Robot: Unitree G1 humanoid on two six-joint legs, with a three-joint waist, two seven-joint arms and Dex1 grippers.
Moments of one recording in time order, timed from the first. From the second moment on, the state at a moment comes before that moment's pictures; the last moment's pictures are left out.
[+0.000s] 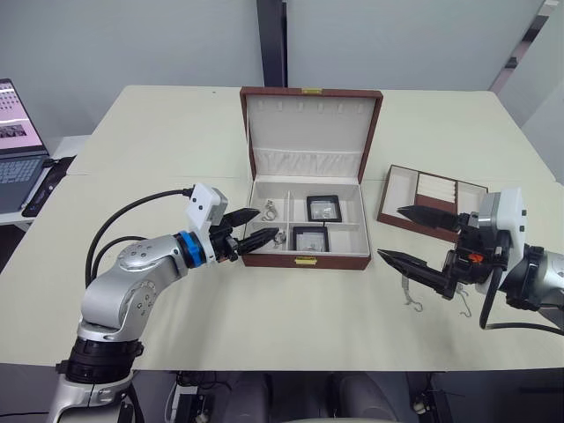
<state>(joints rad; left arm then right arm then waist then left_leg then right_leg) -0.29 0.59 0.07 -0.29 -0.62 0.68 -0.73 -0.04 -0.84 -0.34 -0.71 0.89 0.70 0.72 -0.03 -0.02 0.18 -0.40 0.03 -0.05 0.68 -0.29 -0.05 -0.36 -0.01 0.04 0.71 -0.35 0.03</state>
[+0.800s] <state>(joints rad) -0.01 0.93 0.49 0.06 -0.56 0.49 -0.97 0.18 -0.88 -0.55 -0.10 0.58 0.42 0.97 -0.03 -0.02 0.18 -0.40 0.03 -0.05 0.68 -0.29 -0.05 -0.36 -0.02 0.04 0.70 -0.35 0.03</state>
